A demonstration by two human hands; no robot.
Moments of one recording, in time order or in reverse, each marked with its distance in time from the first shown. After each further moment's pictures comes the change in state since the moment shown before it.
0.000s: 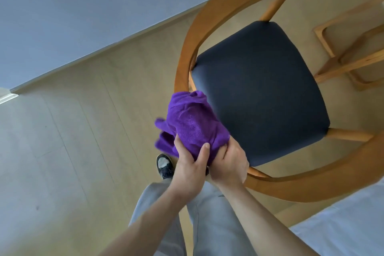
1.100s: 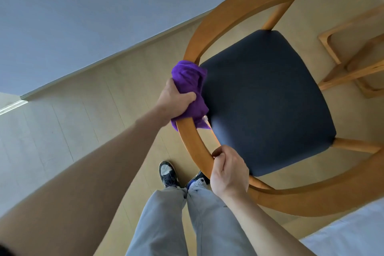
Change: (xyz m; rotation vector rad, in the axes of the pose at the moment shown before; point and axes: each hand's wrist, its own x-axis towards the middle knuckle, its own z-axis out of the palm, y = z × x) left_hand 0.130 0.115 -0.034 0.371 0.017 0.059; right_hand 0.010 0.009 -0.001 -0.041 -0.109 -0.168
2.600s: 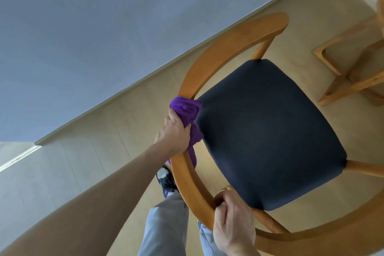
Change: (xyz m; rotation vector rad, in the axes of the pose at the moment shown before) left_hand 0.040 0.024 0.011 0.602 0.109 0.131; right_hand -0.003 -0.002 -0.001 0.037 0.025 0.014
